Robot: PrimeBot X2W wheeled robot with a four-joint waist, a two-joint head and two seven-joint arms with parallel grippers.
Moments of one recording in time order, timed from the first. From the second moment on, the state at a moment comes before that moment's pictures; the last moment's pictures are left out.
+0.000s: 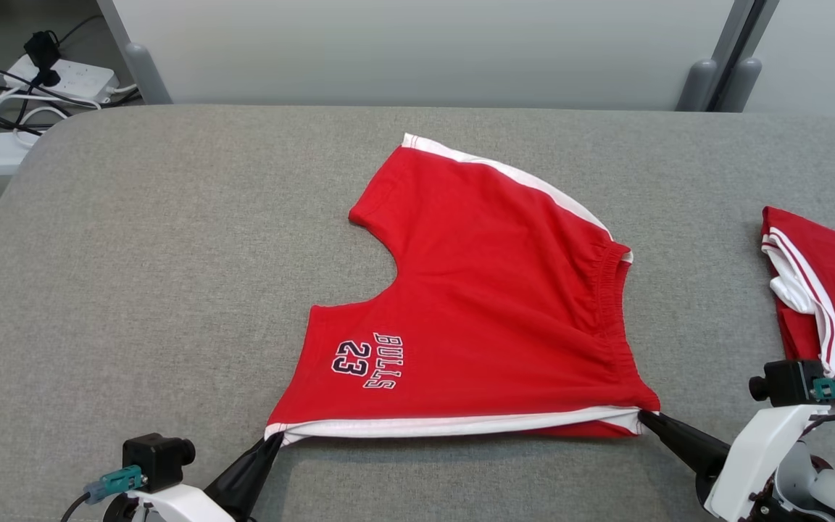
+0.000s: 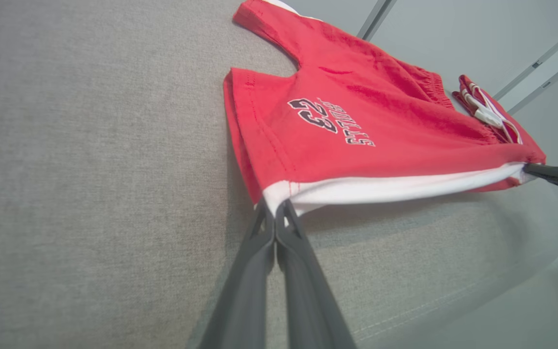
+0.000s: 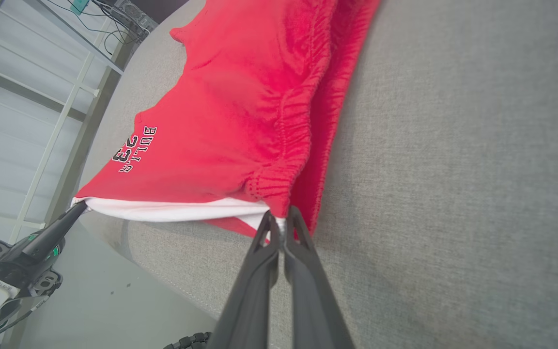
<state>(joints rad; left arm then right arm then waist) -0.23 0.45 -0.79 0.46 -1.00 -0.13 -0.25 -0.54 -0.72 1.23 0.30 1.59 0.13 -0.11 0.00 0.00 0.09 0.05</state>
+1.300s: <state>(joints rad) -0.04 0.17 -0.13 0.30 -0.41 -0.10 -0.25 -0.20 -0.35 0.23 0.38 0.63 0.13 -0.25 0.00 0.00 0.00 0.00</state>
